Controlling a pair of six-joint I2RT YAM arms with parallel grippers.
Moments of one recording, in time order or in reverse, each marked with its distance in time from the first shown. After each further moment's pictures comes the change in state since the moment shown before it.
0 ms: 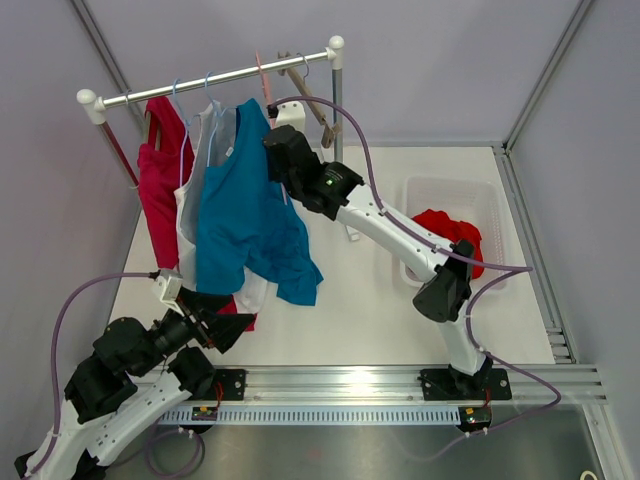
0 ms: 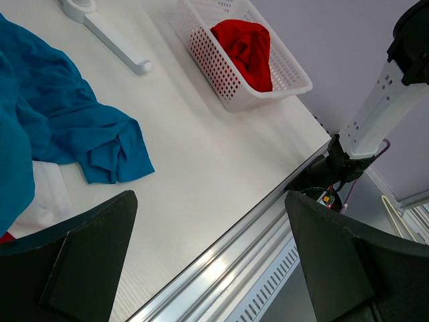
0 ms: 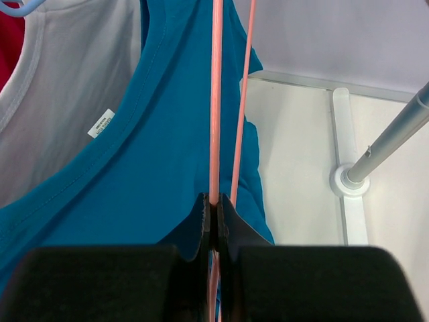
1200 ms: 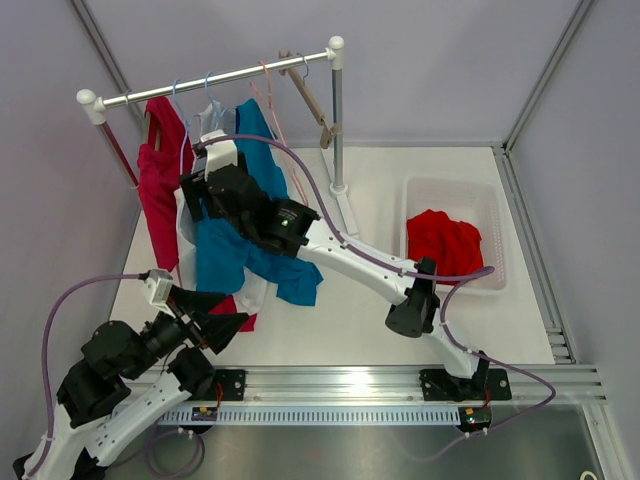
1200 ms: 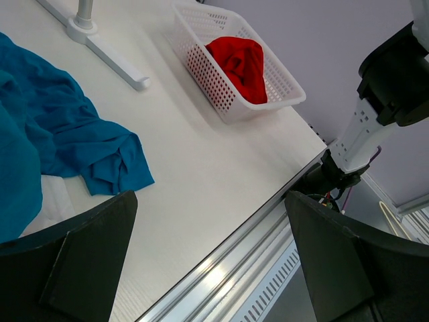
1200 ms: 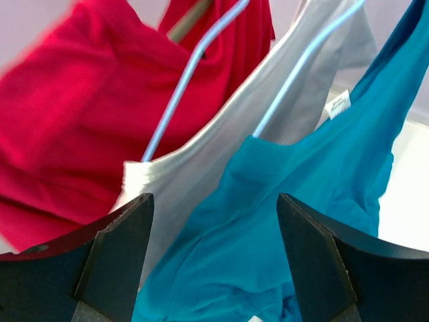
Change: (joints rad) left arm 0.000 0.000 0.045 0.000 -0.008 0.022; right arm 0.236 0.147 0.211 0.104 -0.061 -0.099
